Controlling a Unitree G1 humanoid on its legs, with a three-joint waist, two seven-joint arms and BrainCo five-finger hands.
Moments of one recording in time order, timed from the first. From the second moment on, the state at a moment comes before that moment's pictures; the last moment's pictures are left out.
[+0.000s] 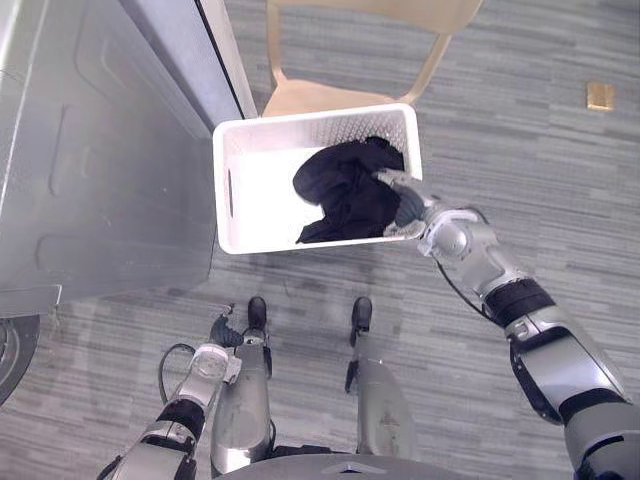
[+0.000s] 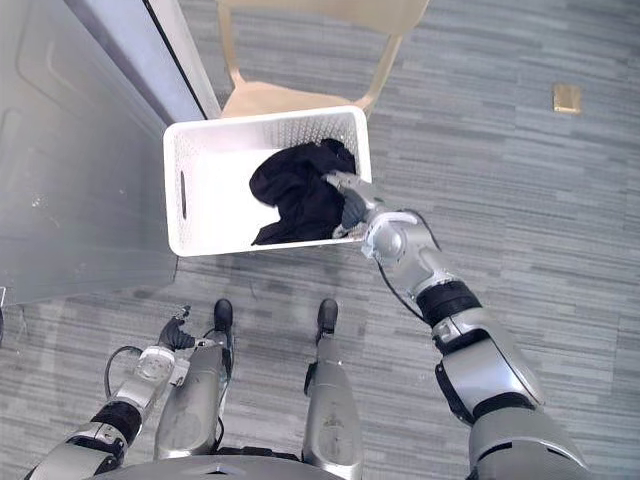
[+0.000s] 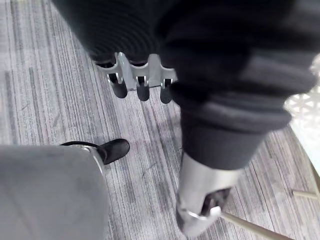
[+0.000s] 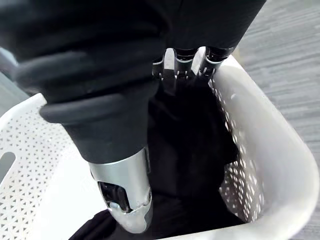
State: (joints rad) left arm -0.23 0.13 -0.10 0.91 0.16 -0.06 0.17; right arm -0.79 -0.64 0.46 0.58 -0.48 -0.12 0.04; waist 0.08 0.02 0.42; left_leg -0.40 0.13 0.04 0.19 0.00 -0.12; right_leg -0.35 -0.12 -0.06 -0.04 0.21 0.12
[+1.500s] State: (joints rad) left arm -0.21 0.13 -0.05 0.89 0.14 -0.06 0.19; right arm -0.96 -0.60 0.49 0.59 -0.42 -0.10 0.00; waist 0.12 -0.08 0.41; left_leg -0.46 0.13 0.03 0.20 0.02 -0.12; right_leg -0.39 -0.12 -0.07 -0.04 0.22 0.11
